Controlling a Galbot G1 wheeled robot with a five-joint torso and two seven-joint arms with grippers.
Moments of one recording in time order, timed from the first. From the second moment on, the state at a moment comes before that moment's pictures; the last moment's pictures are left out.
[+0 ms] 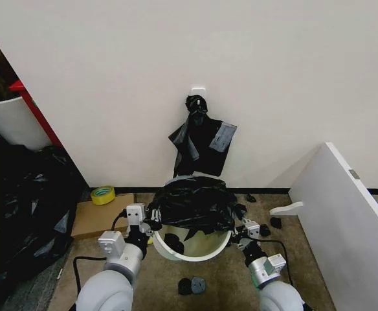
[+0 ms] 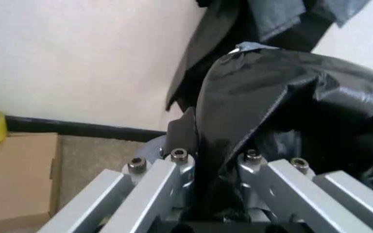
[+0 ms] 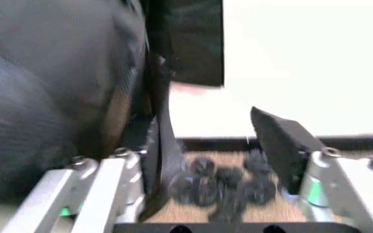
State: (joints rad) left arm 1.42 -1.03 -0.17 -2.30 -0.69 0.24 -0.50; right arm -1.42 1.02 0.05 1.93 0.46 0.20 0.36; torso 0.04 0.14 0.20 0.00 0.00
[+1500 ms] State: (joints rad) left arm 1.37 -1.06 -0.26 -2.20 -0.72 0.23 -0.50; right arm -1.41 0.96 0.22 1.85 0.10 0.64 -0.28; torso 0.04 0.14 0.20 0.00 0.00
